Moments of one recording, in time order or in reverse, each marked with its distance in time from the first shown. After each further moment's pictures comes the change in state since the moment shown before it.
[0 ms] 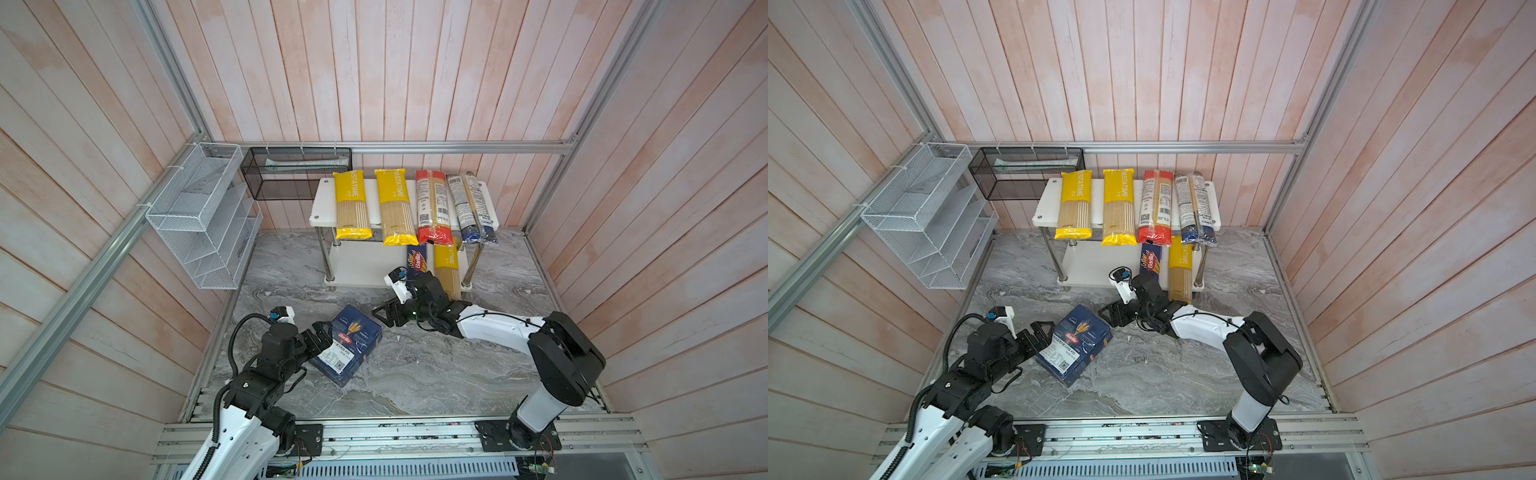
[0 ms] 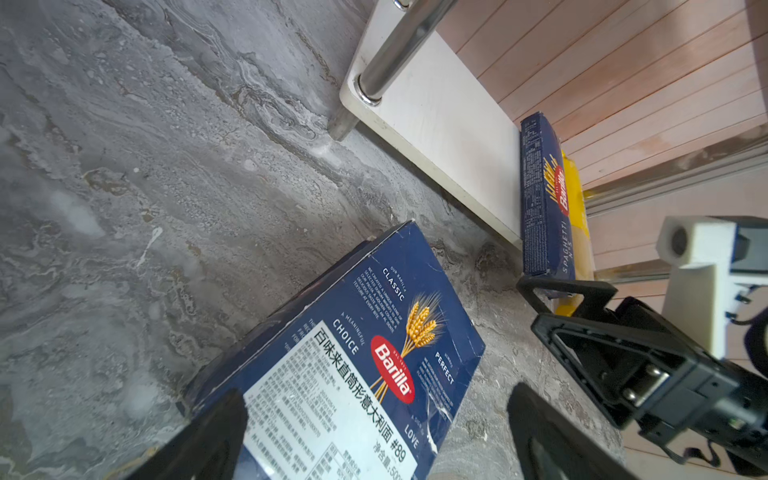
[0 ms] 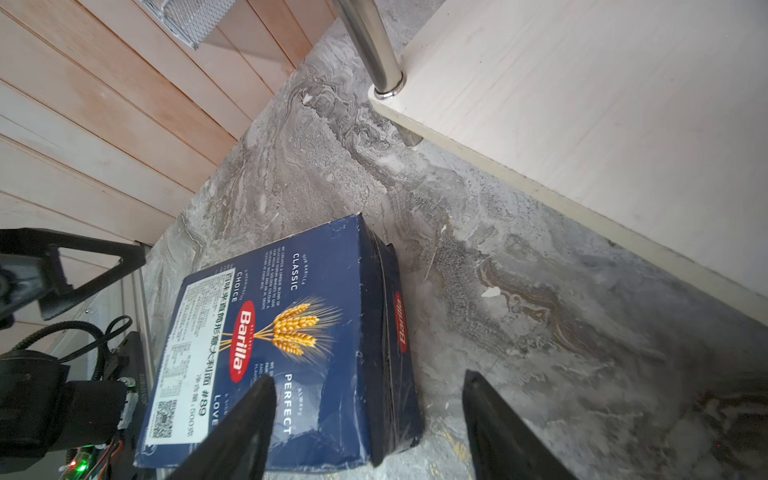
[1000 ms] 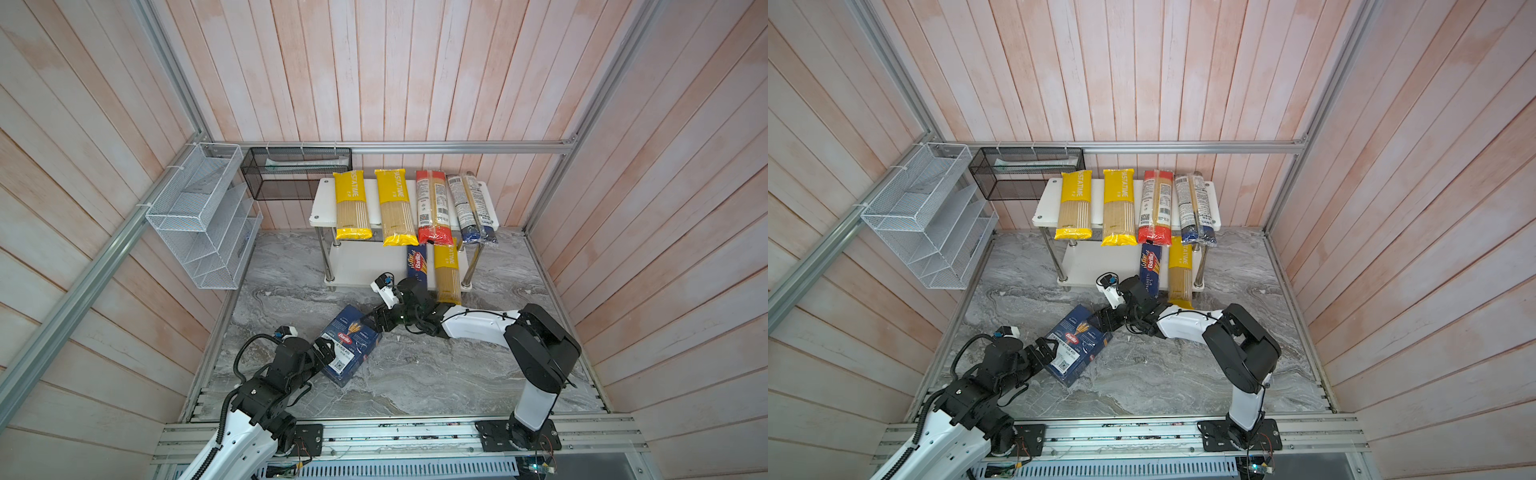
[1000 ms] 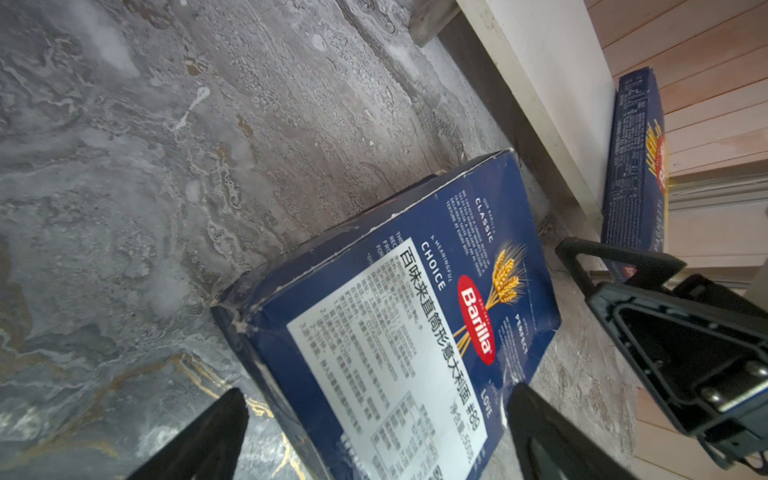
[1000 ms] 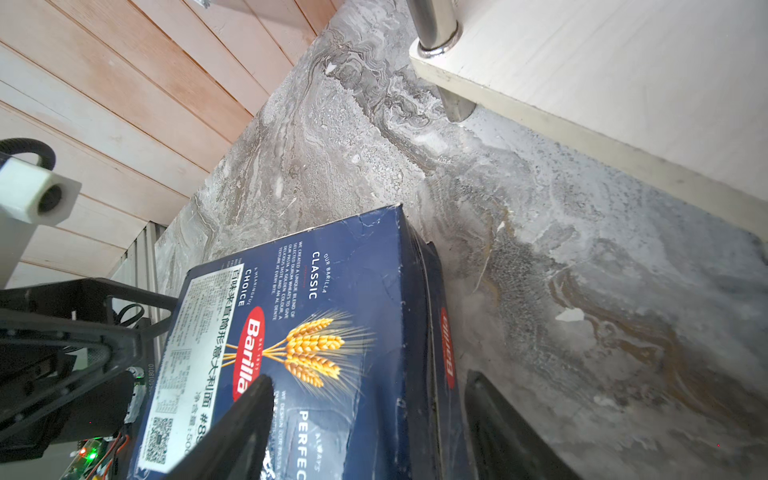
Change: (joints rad) left arm -0.117 -0.054 -0.140 -0.052 -0.065 -0.210; right arm 0.052 0.101 0.040 0.055 -0.040 0.021
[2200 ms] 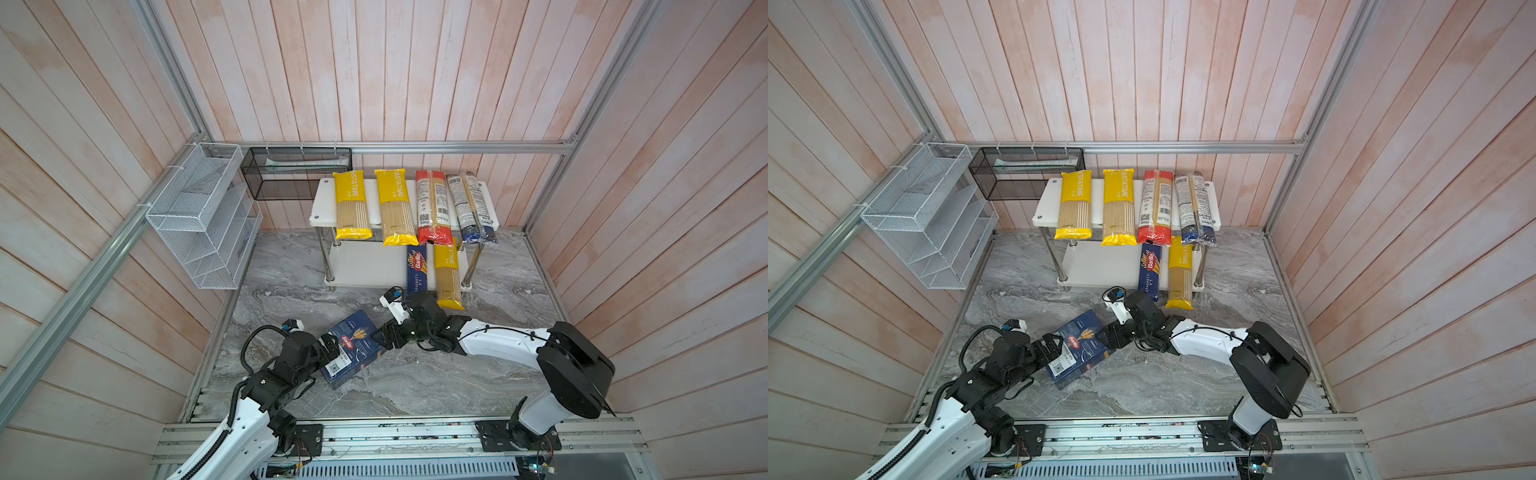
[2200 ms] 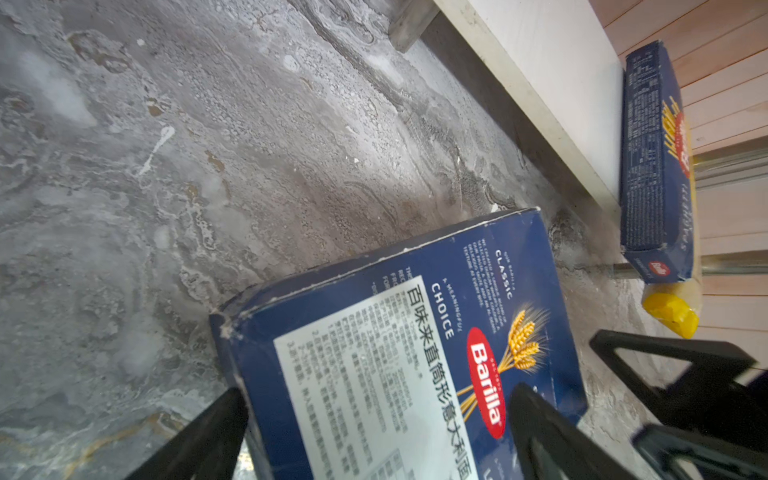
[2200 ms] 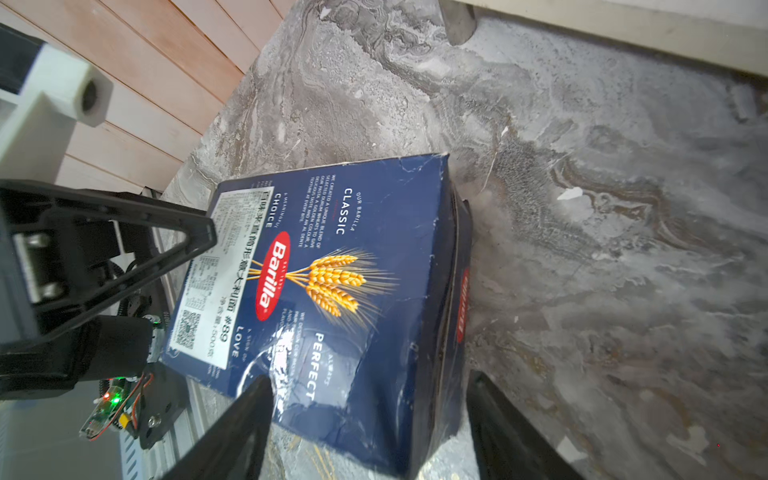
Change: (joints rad) left arm 0.000 0.126 -0.008 0.134 -0.007 0.090; right arm 0.058 -0.171 -0.145 -0.108 0.071 0.026
